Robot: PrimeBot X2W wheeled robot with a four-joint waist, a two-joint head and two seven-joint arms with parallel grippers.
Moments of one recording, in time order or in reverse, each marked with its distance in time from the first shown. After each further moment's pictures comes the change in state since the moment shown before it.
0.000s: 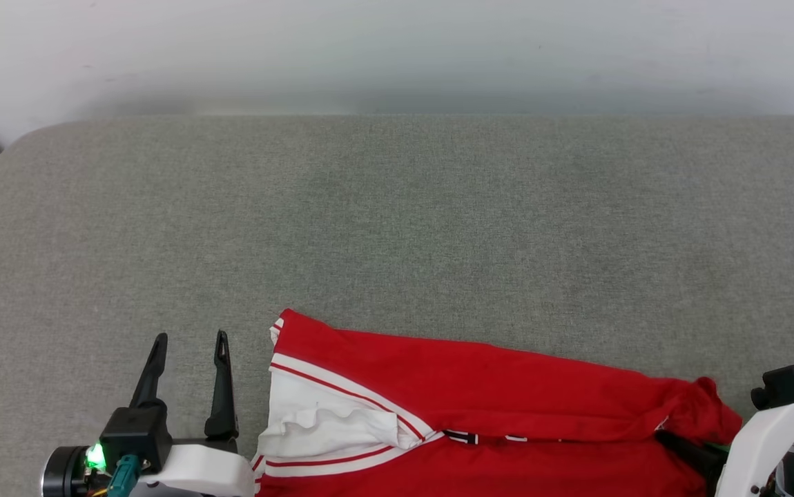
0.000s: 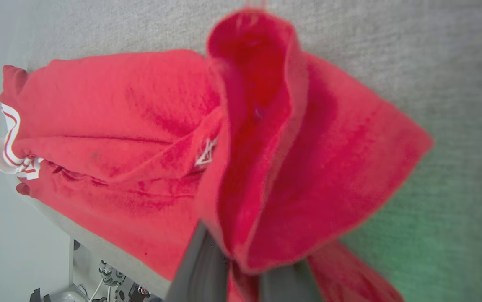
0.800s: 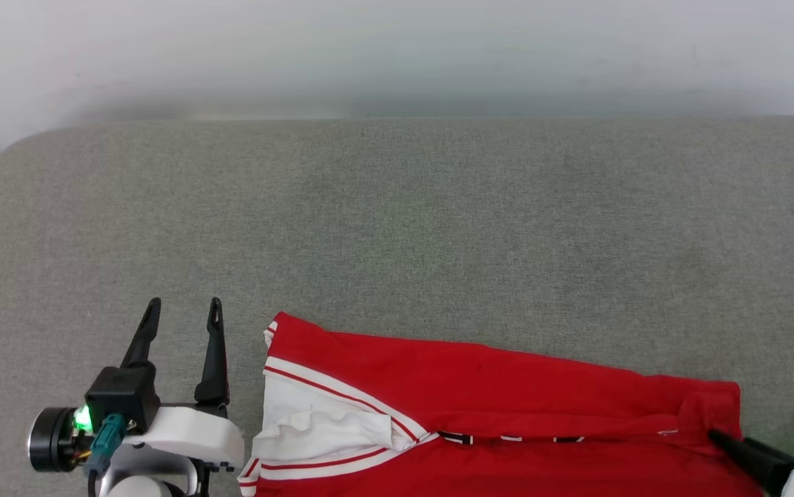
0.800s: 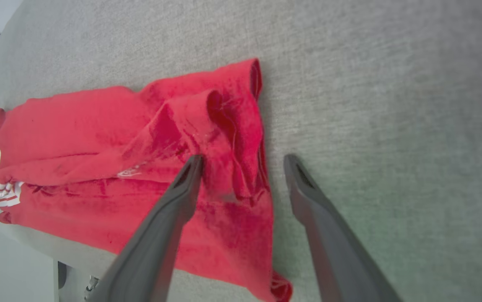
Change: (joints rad) left arm -0.128 0.295 -0.310 0.001 -0.307 0.232 0.000; right arm 0.092 -0.078 -0.179 -0.090 0.016 -0.001 0.002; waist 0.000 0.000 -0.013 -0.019
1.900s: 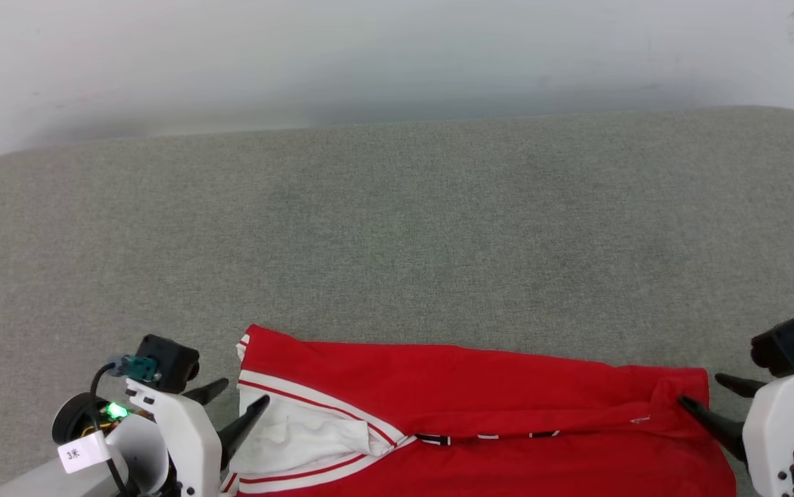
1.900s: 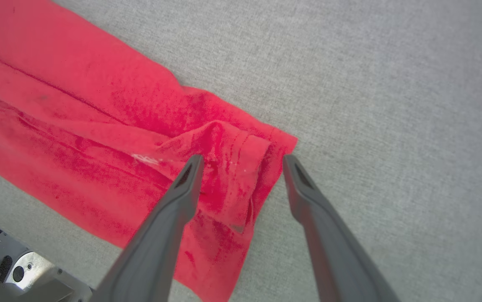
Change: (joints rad) left arm -0.452 0.487 -0.859 0.036 -0.771 -0.209 0.320; right arm -0.271 -0.192 0.490 -0.067 -0.280 0.000 -0.119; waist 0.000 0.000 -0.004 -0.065
